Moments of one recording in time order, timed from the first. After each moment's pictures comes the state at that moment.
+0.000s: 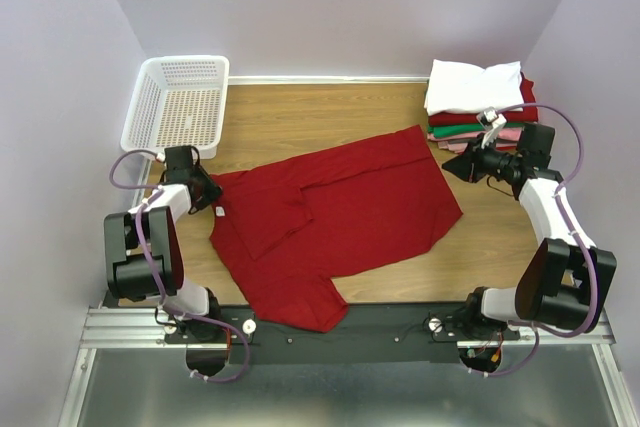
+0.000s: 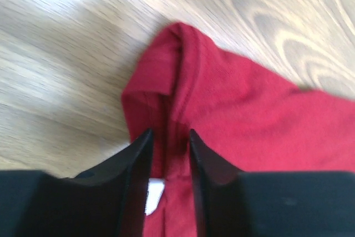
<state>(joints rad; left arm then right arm) 0.17 1.53 0.74 -0.13 0.07 -0.57 -0.26 1.34 0.90 -0.29 -0.96 -0.32</state>
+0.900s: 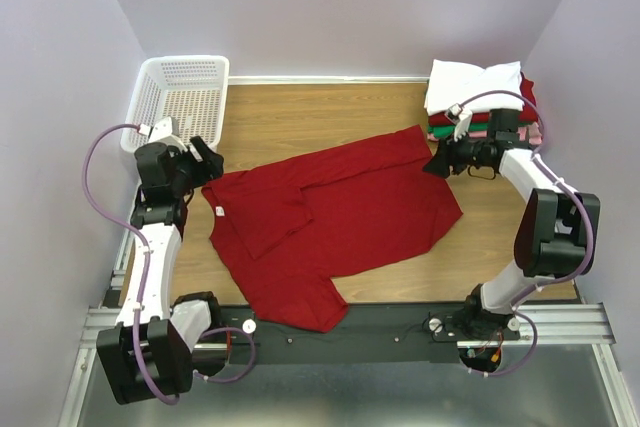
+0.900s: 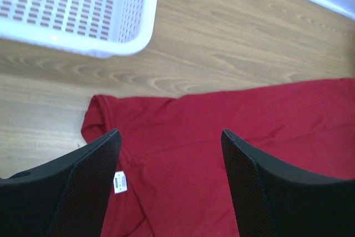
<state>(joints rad) 0.17 0.97 0.73 -0.14 0.25 -0.32 -0.12 1.63 1.07 -0.37 -0.84 -0.45</state>
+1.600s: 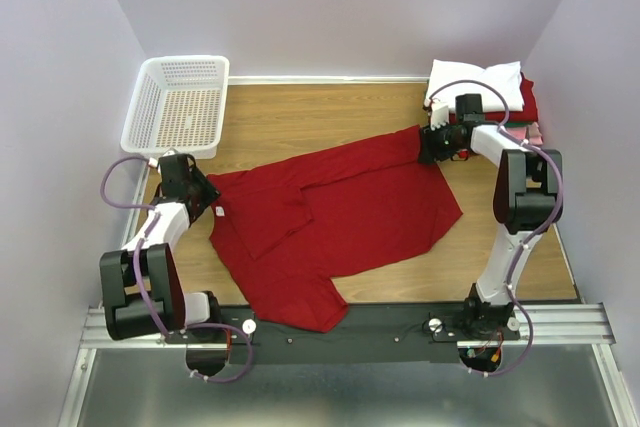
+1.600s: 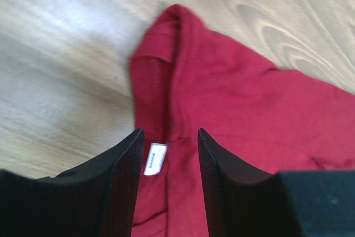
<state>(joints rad) 0.17 1.31 0.64 -0.15 0.06 -0.57 -0.01 1.98 1.36 -0.38 -0.44 -0.39</state>
